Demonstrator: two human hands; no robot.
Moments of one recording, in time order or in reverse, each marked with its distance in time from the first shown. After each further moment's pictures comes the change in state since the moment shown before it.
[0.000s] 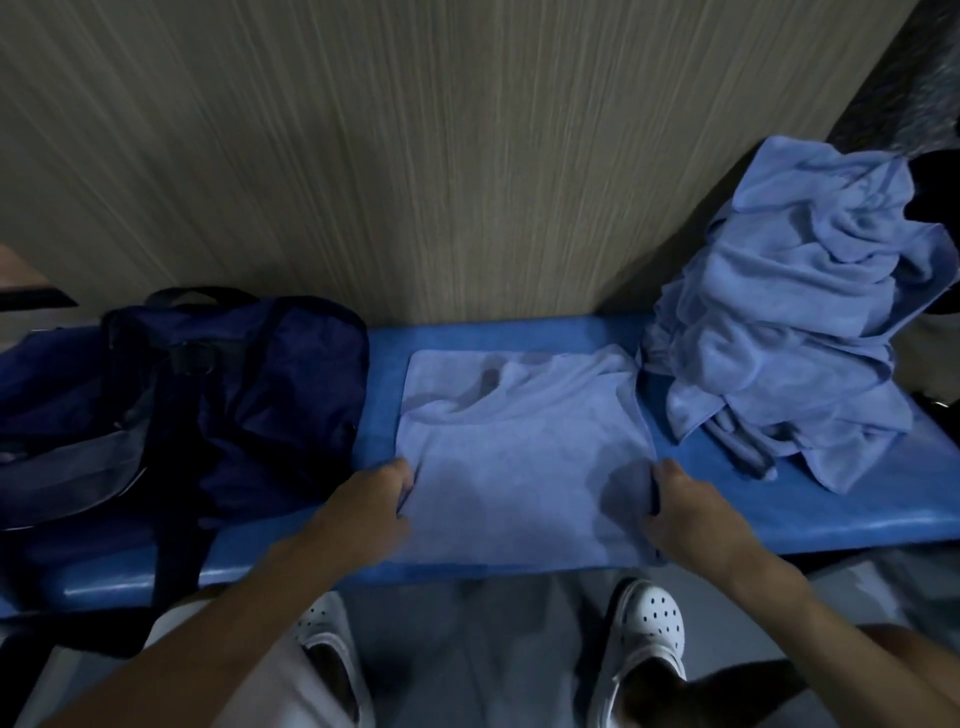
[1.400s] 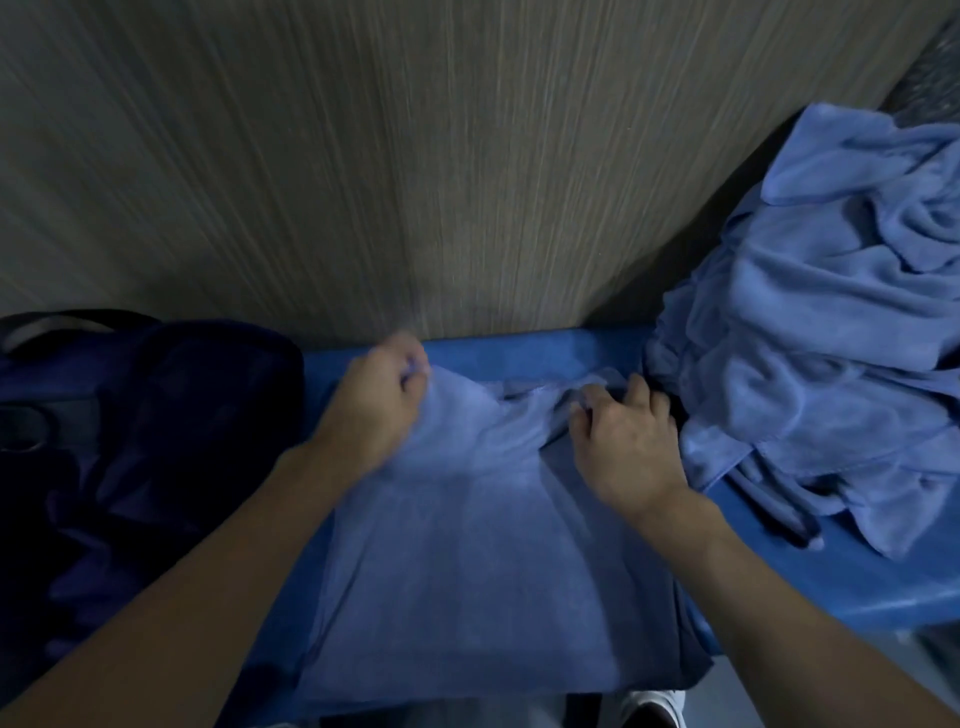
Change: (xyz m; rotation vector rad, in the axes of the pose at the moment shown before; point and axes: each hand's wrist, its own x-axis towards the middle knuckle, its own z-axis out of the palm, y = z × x) left_hand 0.154 0.039 -0.031 -0.356 0.530 0.252; right_hand 0.115 -0.059 -0.005 -0.165 0.333 -0.099
